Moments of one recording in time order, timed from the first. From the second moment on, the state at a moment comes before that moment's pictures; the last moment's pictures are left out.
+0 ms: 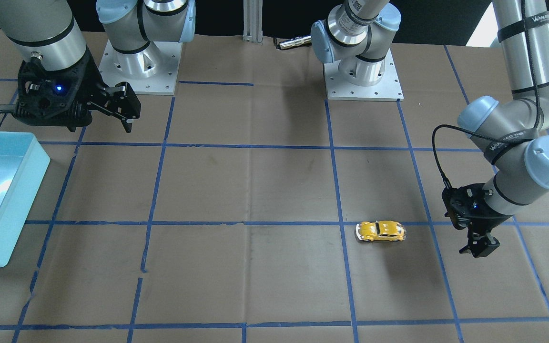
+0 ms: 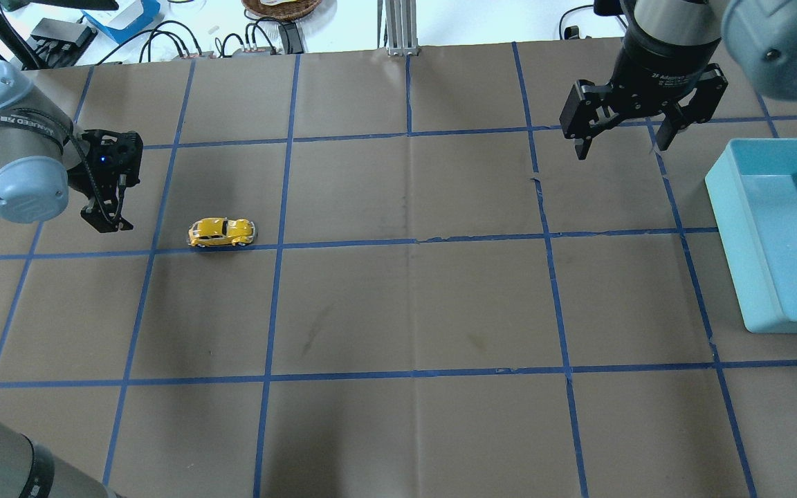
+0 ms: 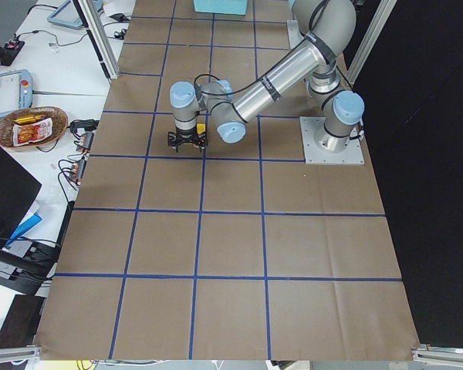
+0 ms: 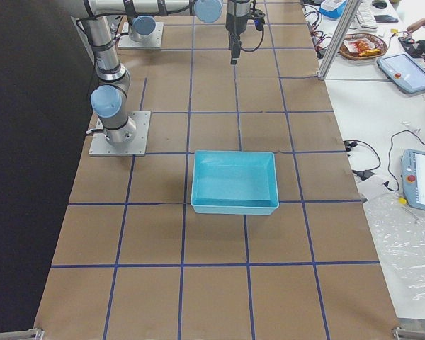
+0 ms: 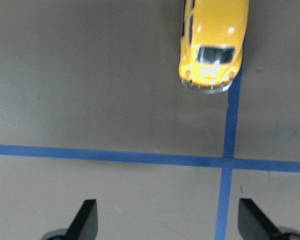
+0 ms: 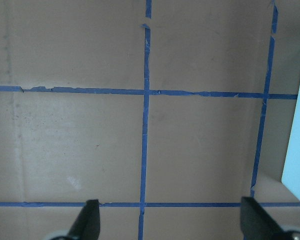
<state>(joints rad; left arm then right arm) -1.17 -1.95 -1.76 -0.94 1.55 1.87 1.58 -1.52 1.51 -1.53 -1.62 -0.04</state>
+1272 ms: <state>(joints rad) -1.56 -1.70 -1.60 -1.43 1.48 0.44 1.58 -1.52 1.51 -1.53 -1.63 -0.04</state>
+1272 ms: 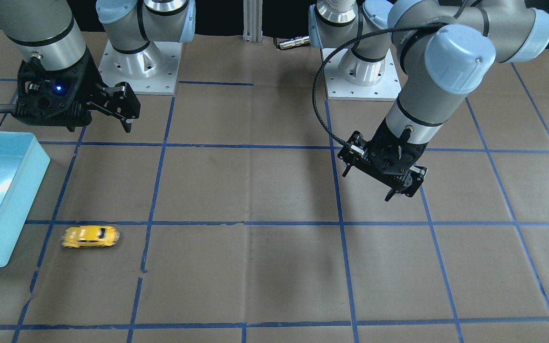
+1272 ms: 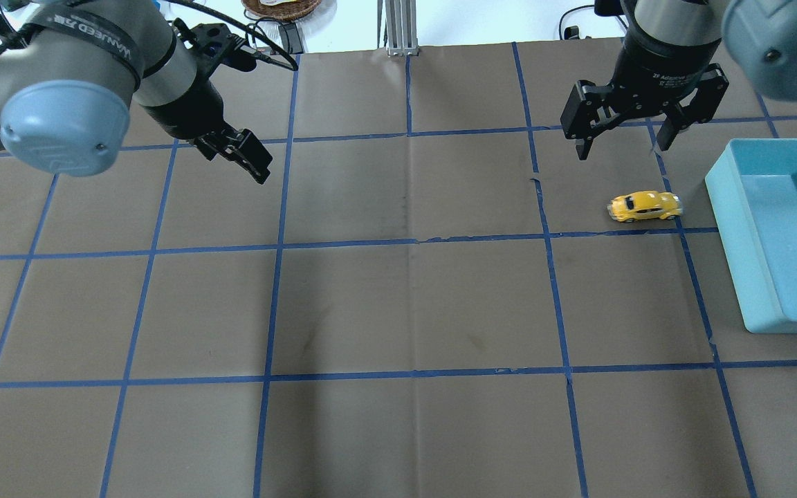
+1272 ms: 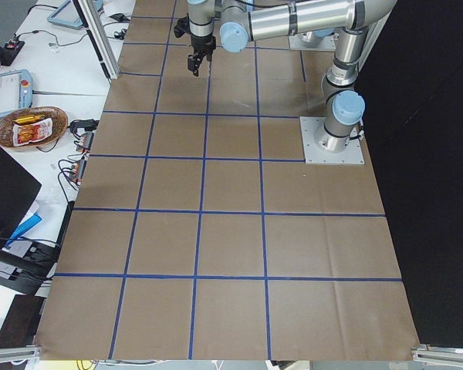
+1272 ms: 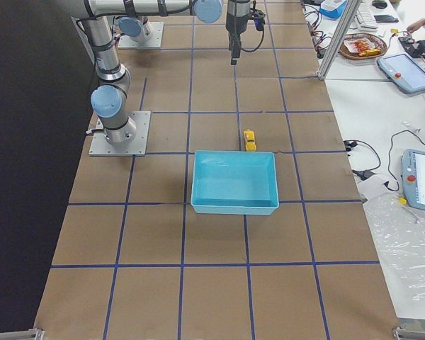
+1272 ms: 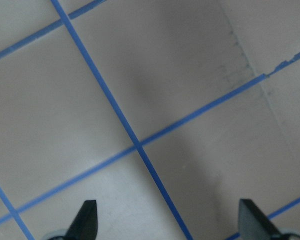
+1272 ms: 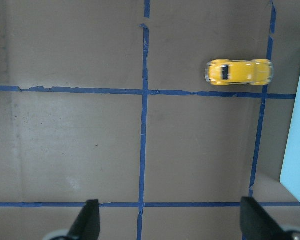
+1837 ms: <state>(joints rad) -1.56 -1.67 -1.51 -1.57 1.59 0.02 1.58 -1.52 1.51 -1.53 -1.63 -0.04</state>
